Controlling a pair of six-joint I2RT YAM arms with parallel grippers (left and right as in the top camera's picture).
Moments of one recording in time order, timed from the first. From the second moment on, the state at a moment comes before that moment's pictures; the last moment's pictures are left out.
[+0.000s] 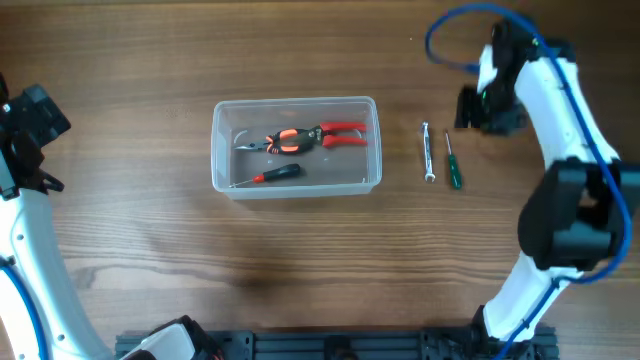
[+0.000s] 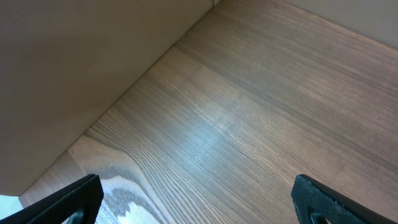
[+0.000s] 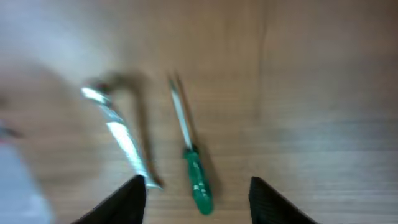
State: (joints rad) left arm 0.44 1.36 1.54 -0.95 -0.35 -0.09; right arm -0.05 2.02 1.64 -1.15 -0.05 0.08
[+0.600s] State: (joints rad) left arm 0.44 1.36 1.54 -0.95 -0.35 -0.09; right arm -0.06 2.04 1.37 -0.97 -0.05 0.00
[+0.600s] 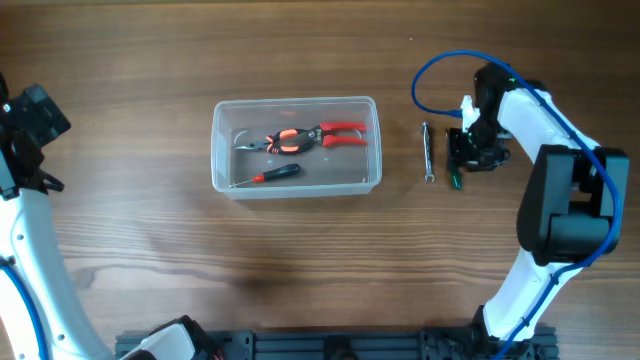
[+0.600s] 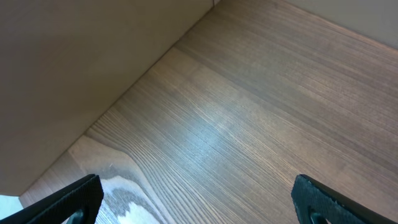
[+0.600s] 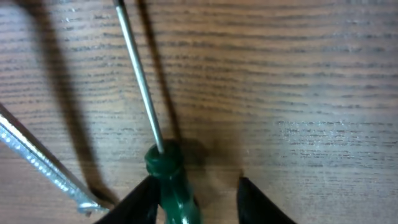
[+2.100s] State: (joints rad) left arm 0.44 1.36 1.54 -0.95 -0.35 -0.09; right arm 0.58 2.20 1.85 -1.11 -0.09 -0.86
